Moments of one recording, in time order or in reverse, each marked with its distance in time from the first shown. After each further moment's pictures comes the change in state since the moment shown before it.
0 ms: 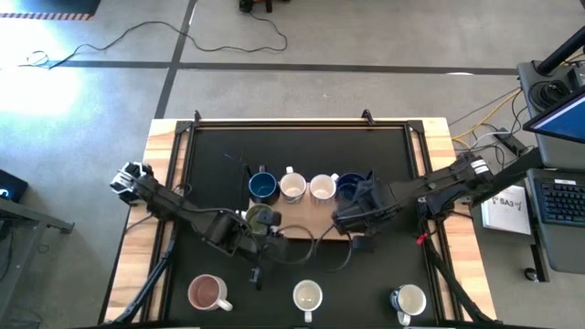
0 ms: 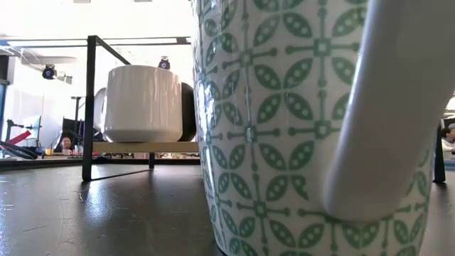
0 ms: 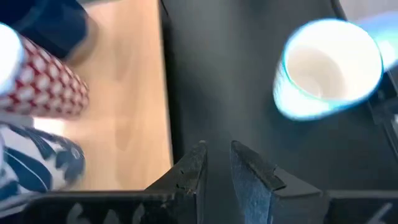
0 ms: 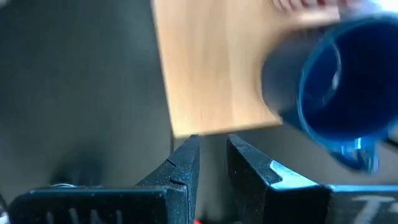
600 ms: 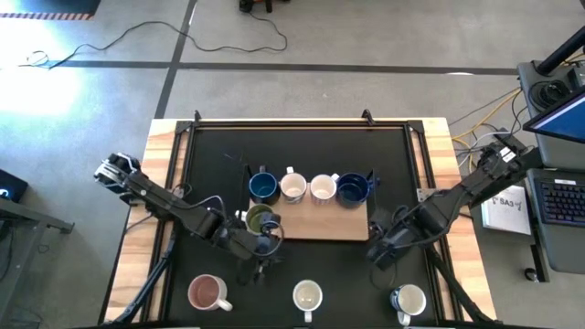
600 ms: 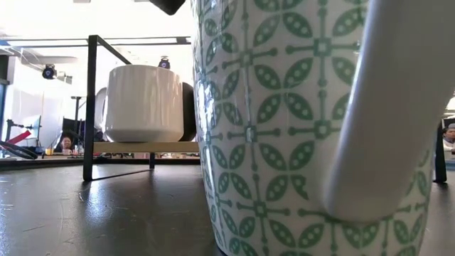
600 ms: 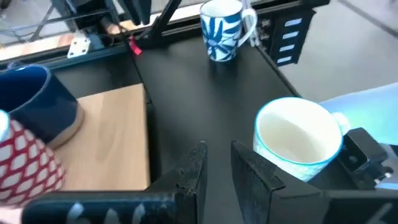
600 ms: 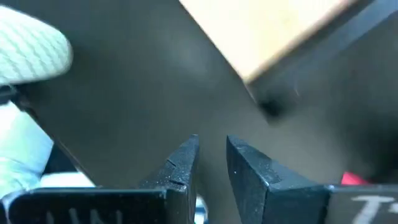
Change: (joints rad) left arm -0.002 -0.179 -0.464 0.748 0.040 0.158; right arm 0.304 -0.308 -0.404 0.308 -0.017 0.895
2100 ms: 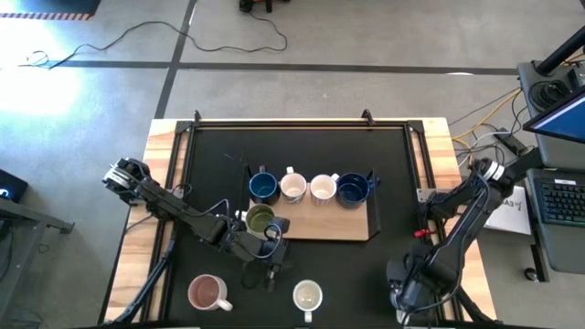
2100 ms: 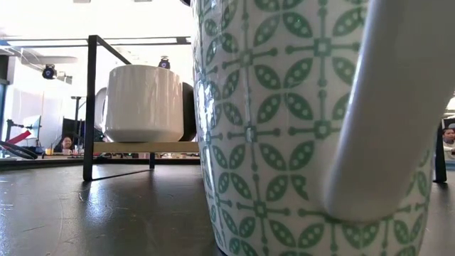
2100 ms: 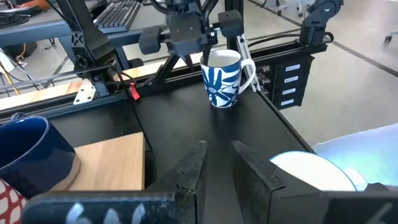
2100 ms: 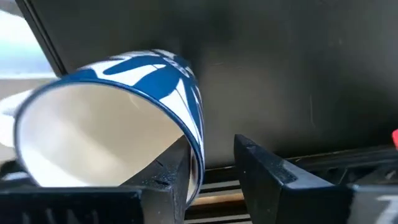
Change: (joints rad) left arm -0.002 0.102 -0.005 0.298 -0.029 0.066; right arm 0.337 0.212 -0.035 0.059 -0.228 -0.190
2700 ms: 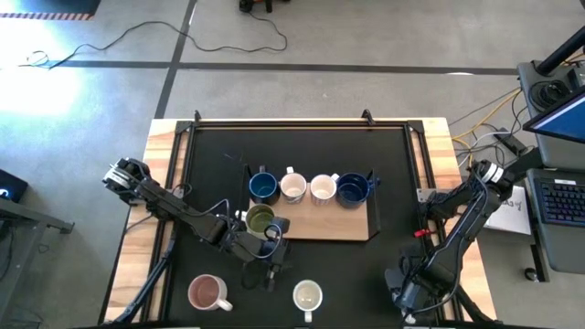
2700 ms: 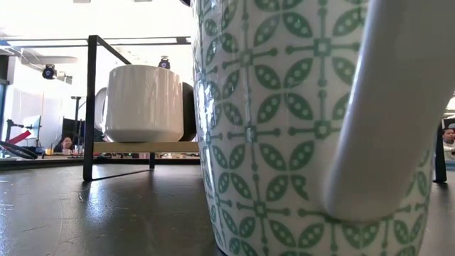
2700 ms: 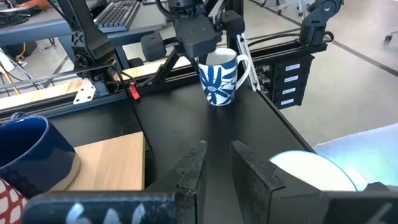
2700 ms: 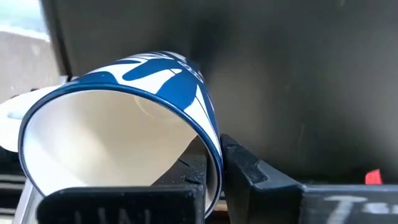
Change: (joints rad) left arm 0.000 0.000 0.000 -0.002 0.000 0.000; right arm -0.001 0.020 0.008 0.011 0.004 -0.252
